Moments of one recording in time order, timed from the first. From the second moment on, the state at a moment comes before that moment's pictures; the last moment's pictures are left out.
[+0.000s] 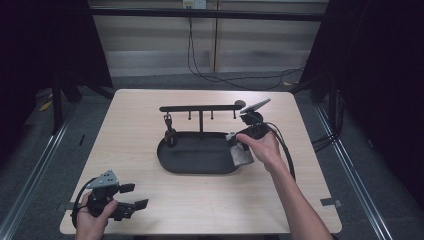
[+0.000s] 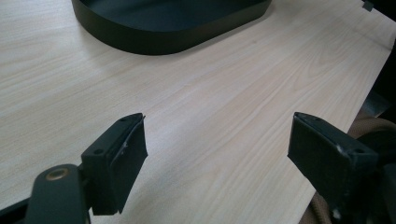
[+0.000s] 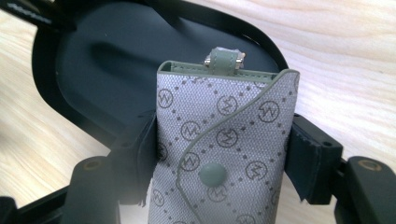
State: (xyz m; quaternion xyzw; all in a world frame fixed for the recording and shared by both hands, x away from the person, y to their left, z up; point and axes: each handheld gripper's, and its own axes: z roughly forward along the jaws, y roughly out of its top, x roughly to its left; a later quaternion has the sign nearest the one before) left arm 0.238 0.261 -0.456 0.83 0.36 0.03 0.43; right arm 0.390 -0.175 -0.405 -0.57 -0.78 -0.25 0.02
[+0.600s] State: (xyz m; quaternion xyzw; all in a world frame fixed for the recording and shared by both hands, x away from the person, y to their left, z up) left arm 0.237 0.261 -0.457 0.83 0.36 0.03 0.43; right arm 0.403 -0.180 -0.432 -0.60 -0.75 -0.28 0.03
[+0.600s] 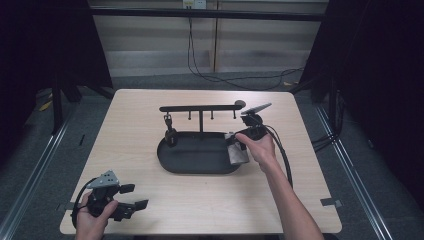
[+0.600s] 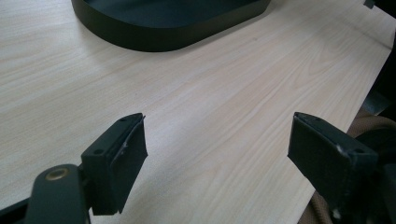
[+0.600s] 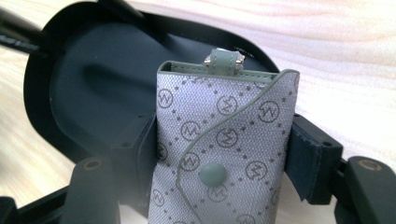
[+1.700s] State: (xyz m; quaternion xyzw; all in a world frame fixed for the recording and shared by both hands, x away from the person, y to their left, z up) left arm 0.238 0.262 -0.457 0.82 0.36 0.02 0.43; right arm 0.413 -0.161 -0.470 -0.60 -0.73 -0.32 0.02
